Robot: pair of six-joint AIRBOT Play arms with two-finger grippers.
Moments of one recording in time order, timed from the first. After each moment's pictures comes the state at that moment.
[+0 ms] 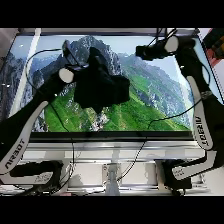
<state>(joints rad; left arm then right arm) -0.44 -1.47 1.28 0.90 -0.33 -1.81 0.20 -1.63 1.84 -1.45 1.04 1.70</state>
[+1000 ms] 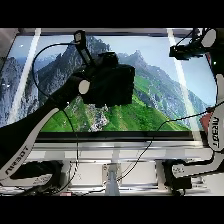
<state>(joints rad) -0.56 -1.45 1.28 1.29 -0.01 -1.82 -0.02 -1.56 1.84 -1.59 1.21 1.56</state>
